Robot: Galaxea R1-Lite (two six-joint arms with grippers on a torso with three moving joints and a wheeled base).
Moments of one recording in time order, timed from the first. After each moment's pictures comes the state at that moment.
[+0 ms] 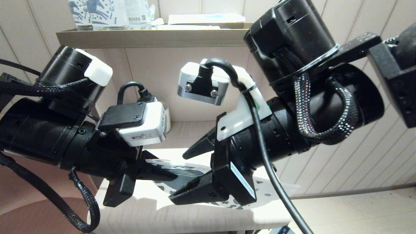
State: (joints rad) left arm -0.63 1.52 -1.29 0.56 -0.48 0.79; right arm 0.91 1.76 -1.77 0.61 0.46 -0.27
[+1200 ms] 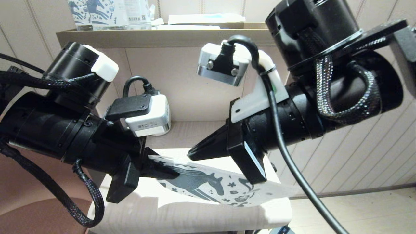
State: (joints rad) left arm -0.63 1.55 -1.36 0.63 -0.50 0.72; right arm 0.86 1.72 -1.76 0.58 0.42 -0.28
